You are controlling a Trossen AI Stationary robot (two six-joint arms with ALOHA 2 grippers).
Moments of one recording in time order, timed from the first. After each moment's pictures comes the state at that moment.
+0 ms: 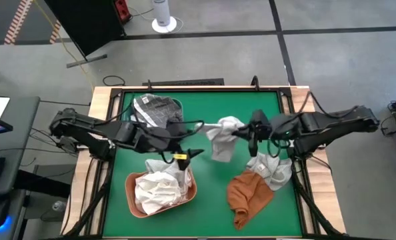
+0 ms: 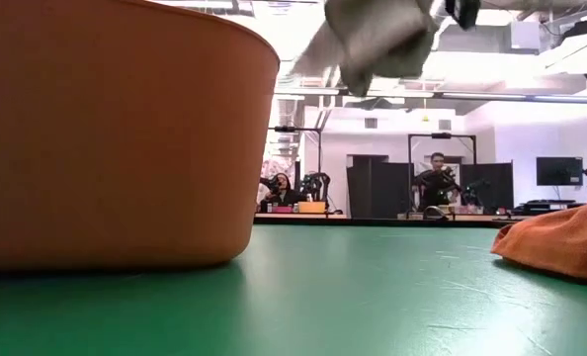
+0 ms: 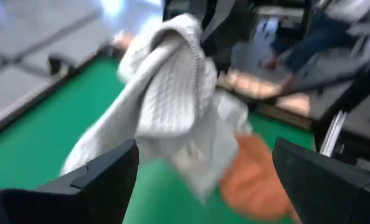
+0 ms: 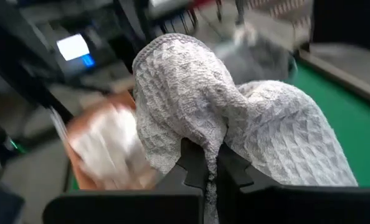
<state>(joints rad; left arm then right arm) -0.27 1.47 1.51 -0.46 -0.47 -0.43 0.20 1.00 1.02 -0.41 0.34 0.48</state>
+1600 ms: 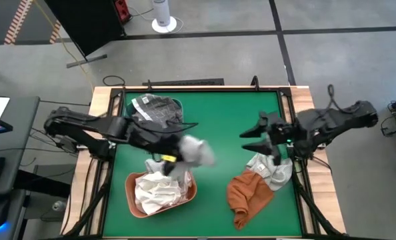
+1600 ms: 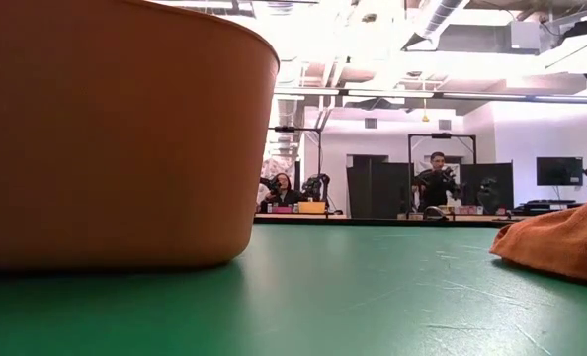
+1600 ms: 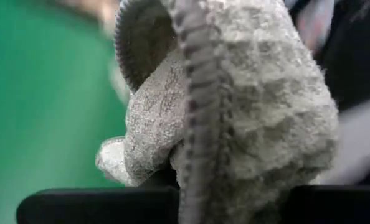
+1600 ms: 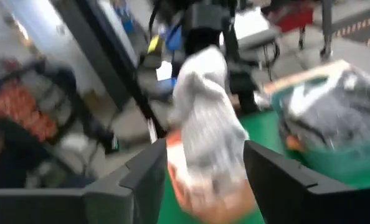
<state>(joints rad) -0.23 1.38 1.48 -0.52 -0.06 -0.52 0.35 0.97 1.18 -0.36 0.23 0.43</state>
